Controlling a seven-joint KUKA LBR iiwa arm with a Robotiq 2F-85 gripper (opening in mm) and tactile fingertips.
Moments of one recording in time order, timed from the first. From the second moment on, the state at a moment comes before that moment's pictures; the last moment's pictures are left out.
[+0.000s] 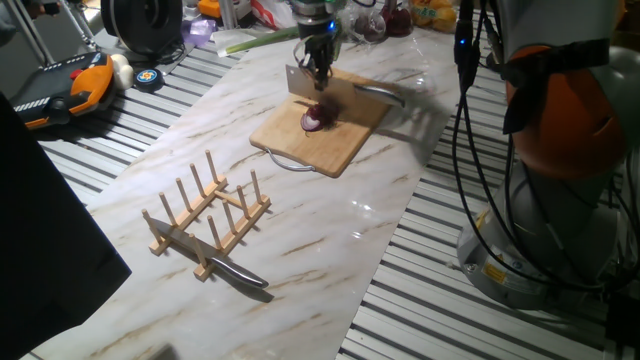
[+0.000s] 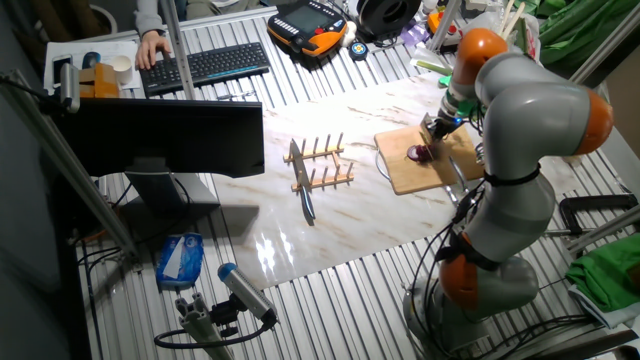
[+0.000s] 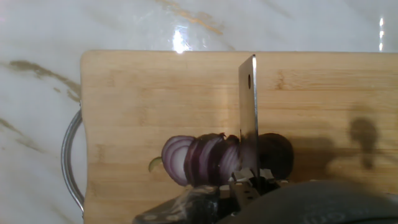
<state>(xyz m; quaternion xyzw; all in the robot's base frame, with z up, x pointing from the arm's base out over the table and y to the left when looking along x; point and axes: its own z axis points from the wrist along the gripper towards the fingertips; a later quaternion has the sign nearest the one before) 0.495 -0.207 0.124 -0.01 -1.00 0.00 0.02</state>
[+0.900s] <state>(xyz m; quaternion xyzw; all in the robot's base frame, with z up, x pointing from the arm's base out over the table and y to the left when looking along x) 0.498 -0.225 0.130 0.03 -1.00 0.01 0.02</state>
